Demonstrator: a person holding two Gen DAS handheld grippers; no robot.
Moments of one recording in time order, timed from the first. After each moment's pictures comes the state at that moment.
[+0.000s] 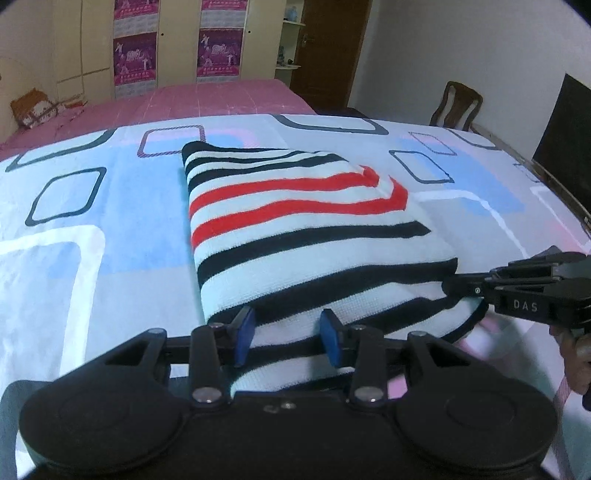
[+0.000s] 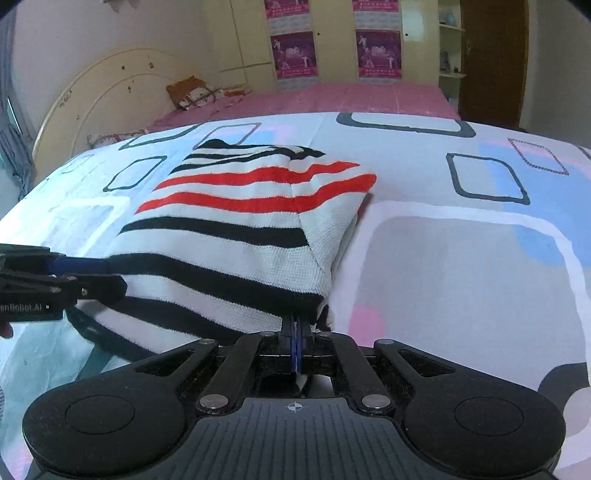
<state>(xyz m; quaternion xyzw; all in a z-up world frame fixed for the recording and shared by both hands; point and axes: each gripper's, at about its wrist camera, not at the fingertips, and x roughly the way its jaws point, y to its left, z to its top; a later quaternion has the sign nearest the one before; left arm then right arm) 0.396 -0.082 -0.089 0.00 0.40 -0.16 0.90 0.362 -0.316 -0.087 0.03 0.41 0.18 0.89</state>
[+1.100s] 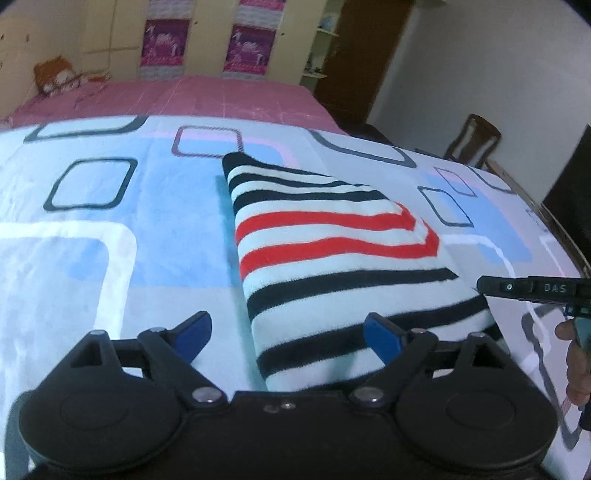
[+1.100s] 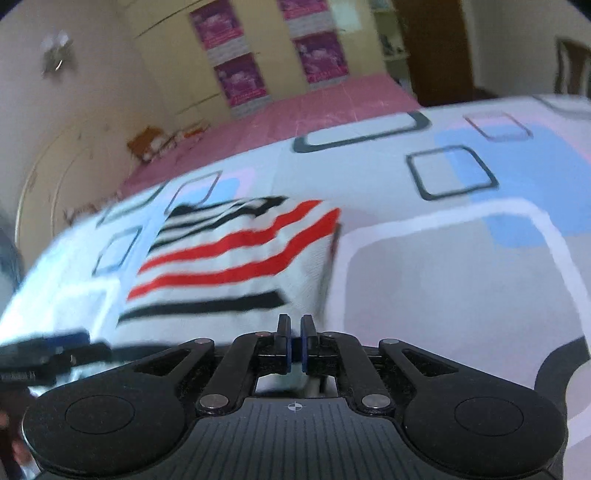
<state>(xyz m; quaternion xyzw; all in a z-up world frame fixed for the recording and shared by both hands) 0.426 -0.042 -0.080 -0.08 0.41 -0.14 0.90 0.392 -0.350 -0.059 0.16 0.40 0.11 0.89</state>
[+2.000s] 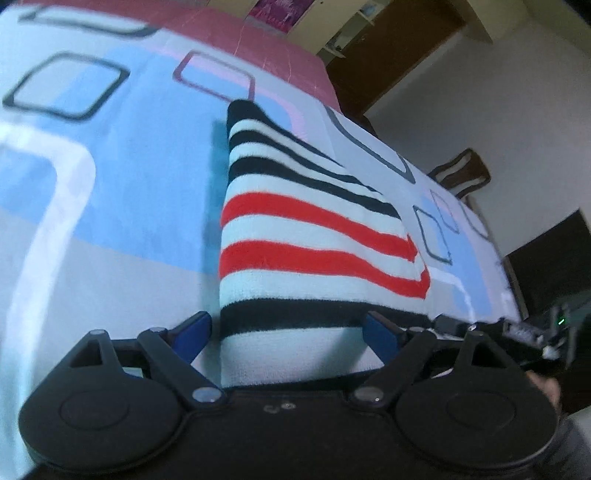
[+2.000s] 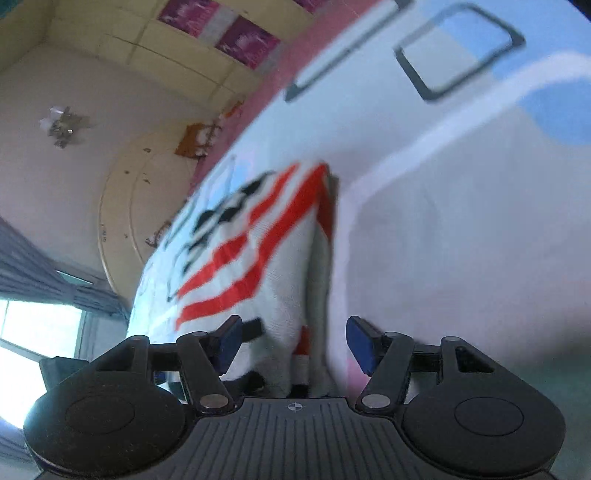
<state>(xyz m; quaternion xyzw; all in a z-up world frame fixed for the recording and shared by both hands) 0.480 -0.023 -0.119 -0.25 0.47 -0.17 0.83 0.472 -0.413 -0.127 0.38 0.49 0.24 0.75</state>
